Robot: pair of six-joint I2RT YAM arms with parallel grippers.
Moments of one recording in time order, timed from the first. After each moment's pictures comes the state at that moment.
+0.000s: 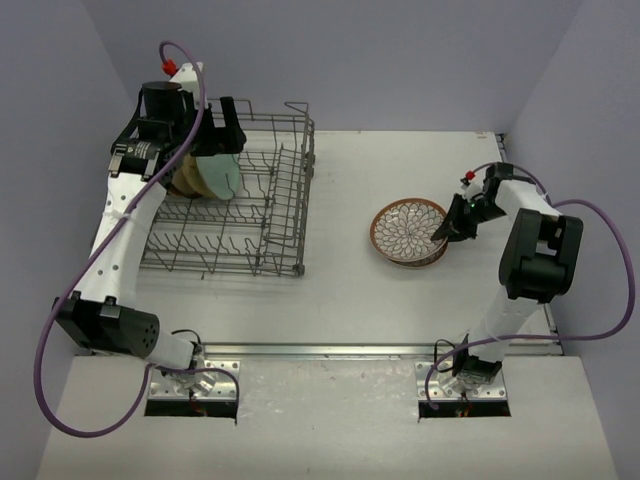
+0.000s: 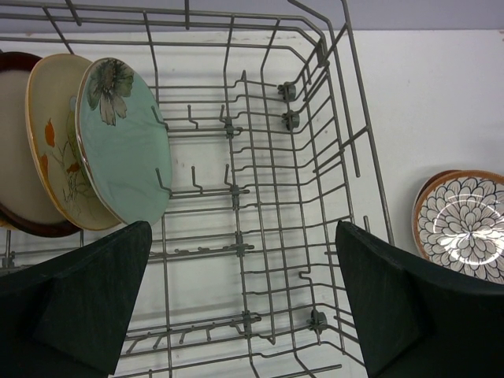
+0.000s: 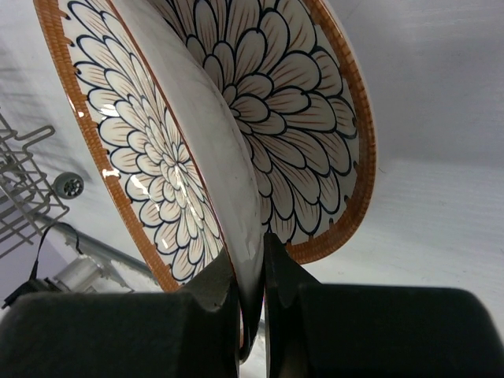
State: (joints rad) left arm -0.09 1.45 1.72 -0.75 0.11 -0.17; right arm -0.24 1.86 1.26 -0.82 -0.54 0.10
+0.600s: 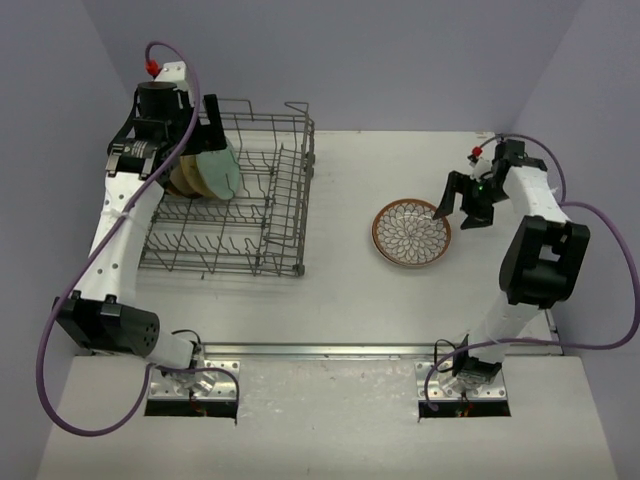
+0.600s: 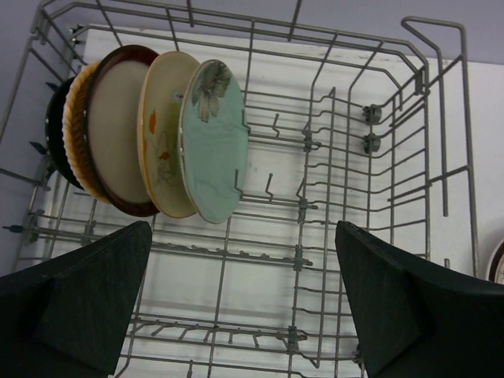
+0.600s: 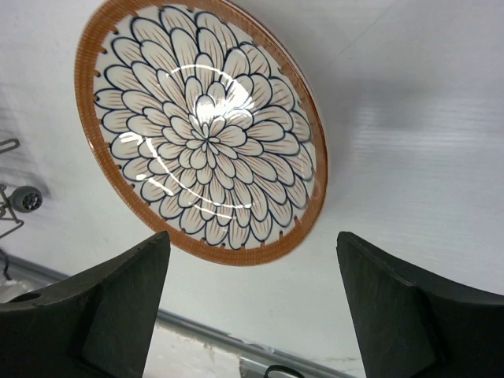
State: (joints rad) left arm -0.06 1.45 1.72 -0.75 -0.13 -0.16; right arm -0.24 1.82 1.43 -0.90 -0.42 -0.02
